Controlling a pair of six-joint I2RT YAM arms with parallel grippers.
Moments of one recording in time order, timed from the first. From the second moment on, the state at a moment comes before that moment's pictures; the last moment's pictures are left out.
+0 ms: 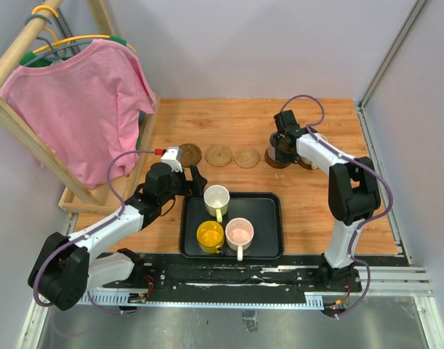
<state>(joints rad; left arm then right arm) -0.50 1.12 0.49 0.21 -0.03 -0.41 0.32 1.87 1.39 -0.59 0.17 0.26</state>
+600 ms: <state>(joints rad) -0.50 1.12 0.49 0.21 -0.03 -0.41 0.32 1.88 1.40 -0.59 0.15 0.26</state>
